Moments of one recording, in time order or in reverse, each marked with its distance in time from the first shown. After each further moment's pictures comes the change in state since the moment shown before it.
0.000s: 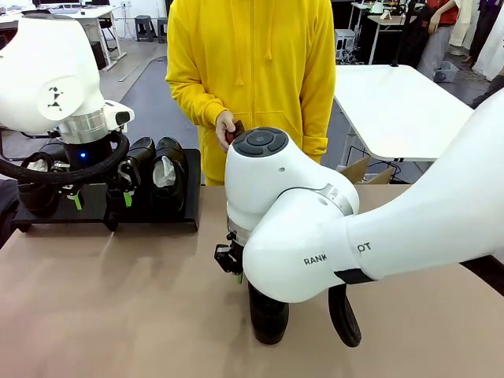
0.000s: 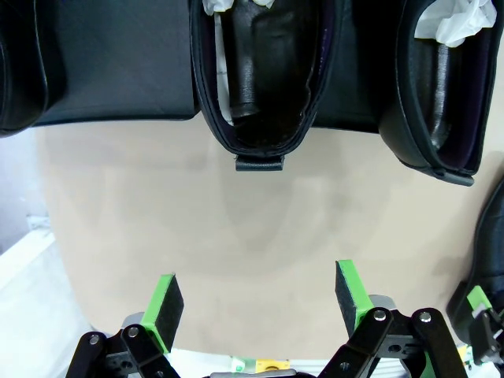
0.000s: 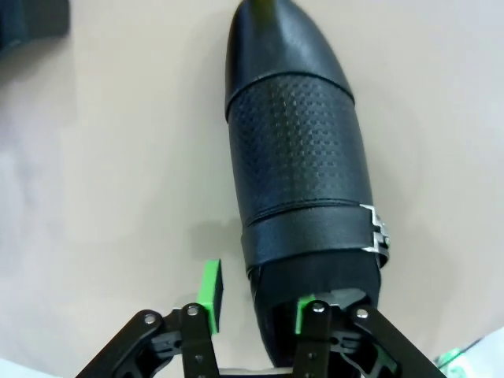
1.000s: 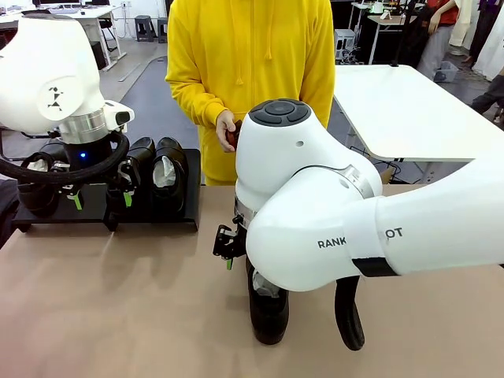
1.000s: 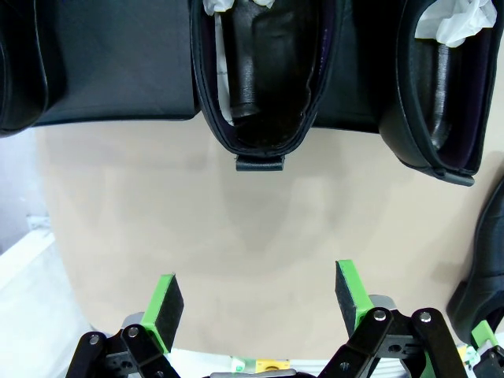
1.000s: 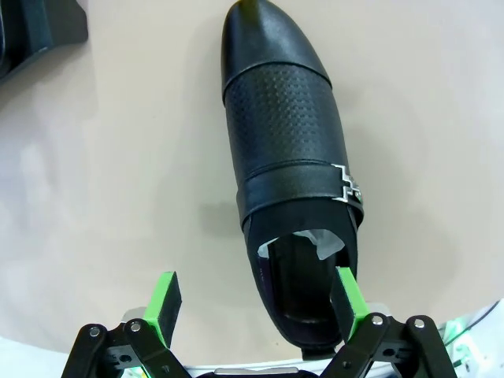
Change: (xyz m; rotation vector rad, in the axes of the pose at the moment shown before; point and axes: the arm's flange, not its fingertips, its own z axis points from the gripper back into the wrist) left arm 0.000 0.000 0.000 0.000 0.000 0.000; right arm -0.006 -0.010 0.036 0.028 0.017 -0.039
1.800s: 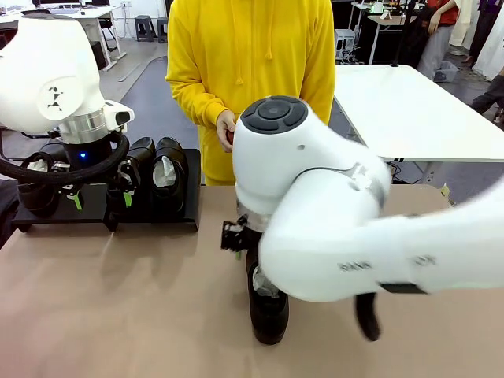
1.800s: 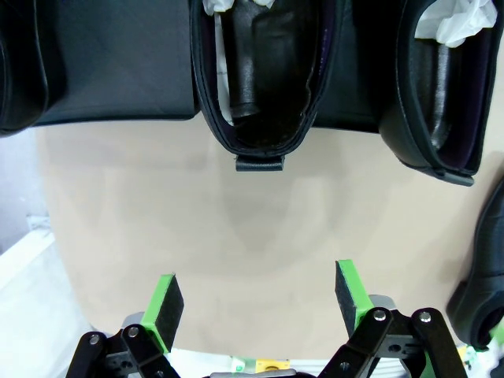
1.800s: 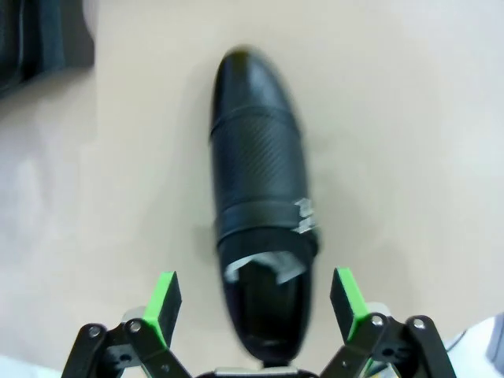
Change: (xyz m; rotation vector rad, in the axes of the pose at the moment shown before) left arm 0.000 0.000 0.000 0.000 0.000 0.000; right arm -0.002 -0.010 0.024 -0.065 -0.174 0.101
